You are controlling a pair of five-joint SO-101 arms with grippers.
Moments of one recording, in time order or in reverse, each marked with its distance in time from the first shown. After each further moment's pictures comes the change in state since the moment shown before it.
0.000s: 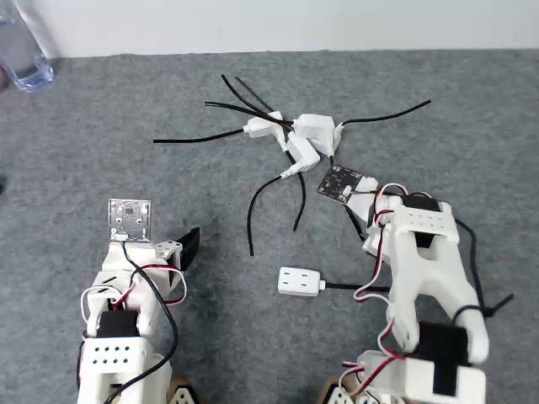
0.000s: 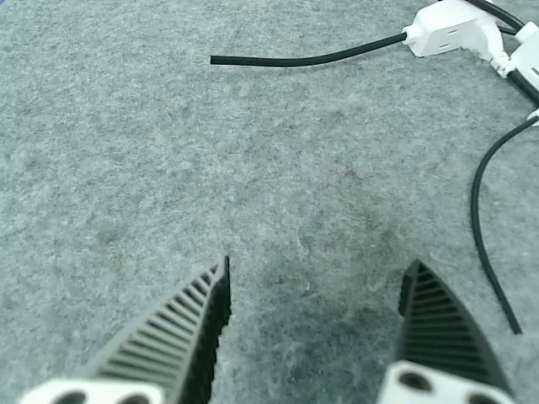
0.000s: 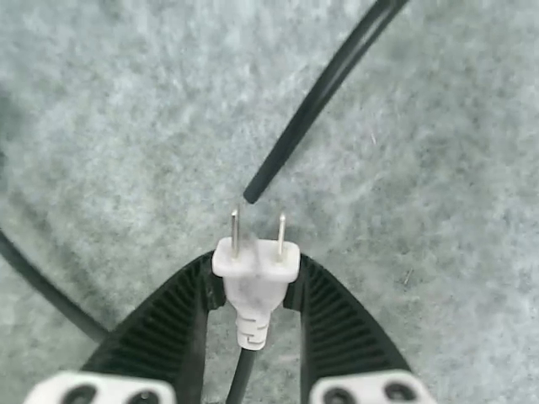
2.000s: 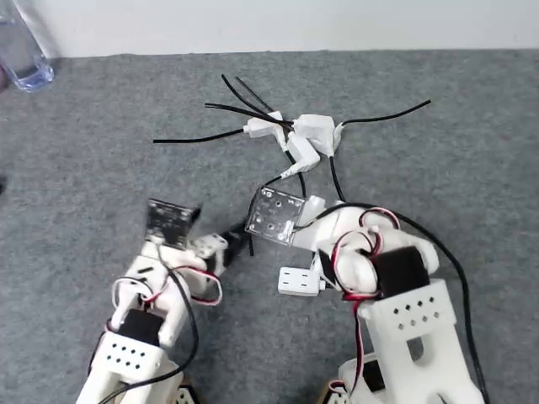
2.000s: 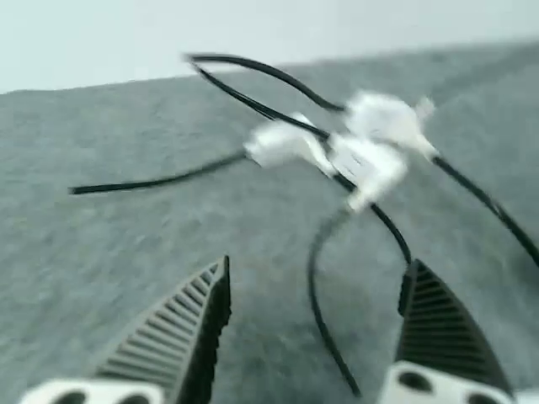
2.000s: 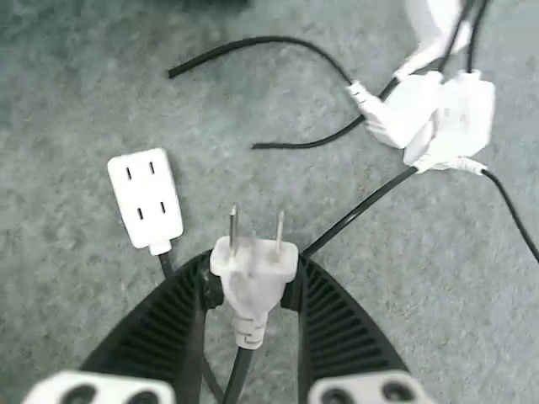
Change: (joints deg) left arm 19.3 0.1 -1.1 -11.2 4.9; right arm -26.3 -39.8 -3.1 25.0 -12.2
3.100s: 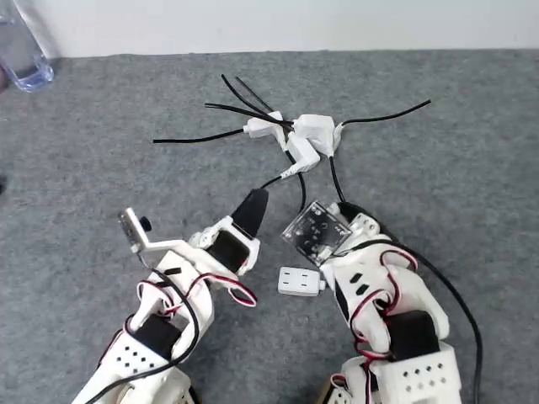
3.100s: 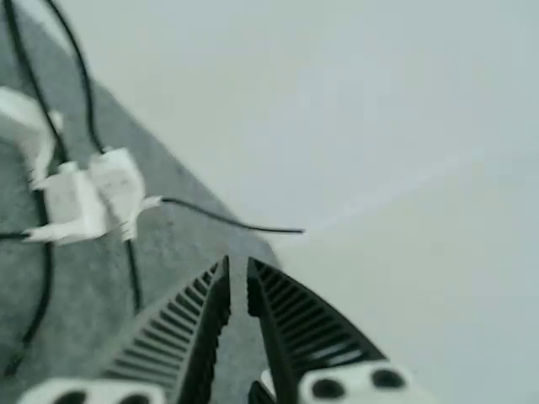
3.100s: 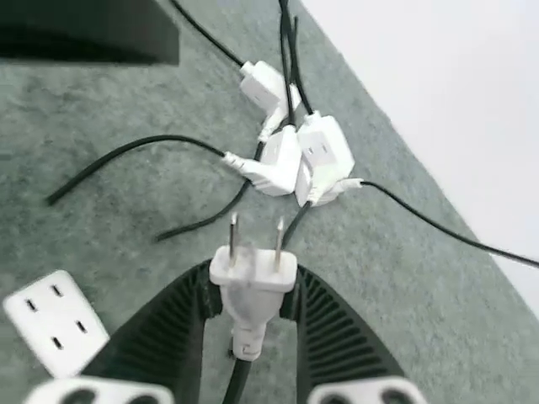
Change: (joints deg) left arm 14.3 -1.9 -1.7 -20.0 61.9; right arm 5.2 -26.1 24.3 -22.3 -13.5
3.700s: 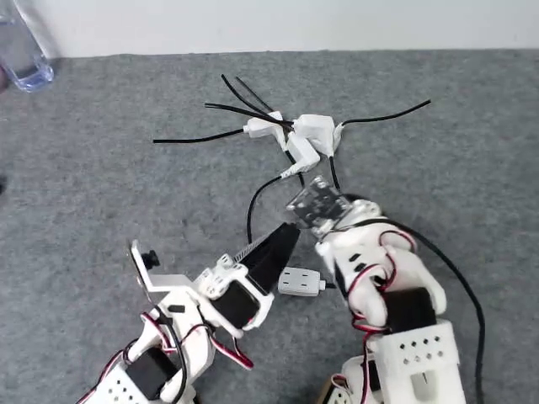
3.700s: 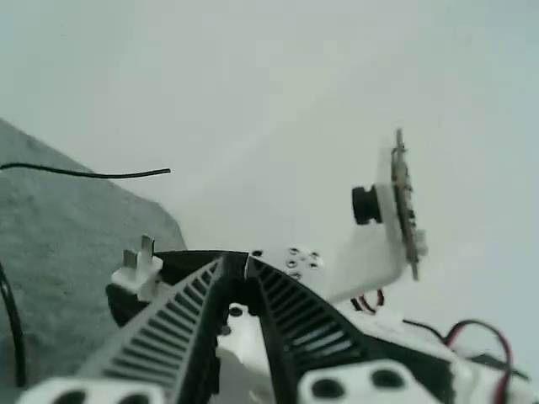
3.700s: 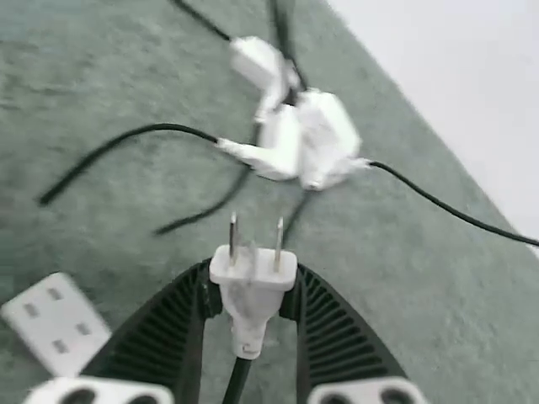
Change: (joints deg) left arm 14.7 -31.6 9.7 9.8 -8.1; right arm -0.6 10.8 -5.6 0.4 -2.3
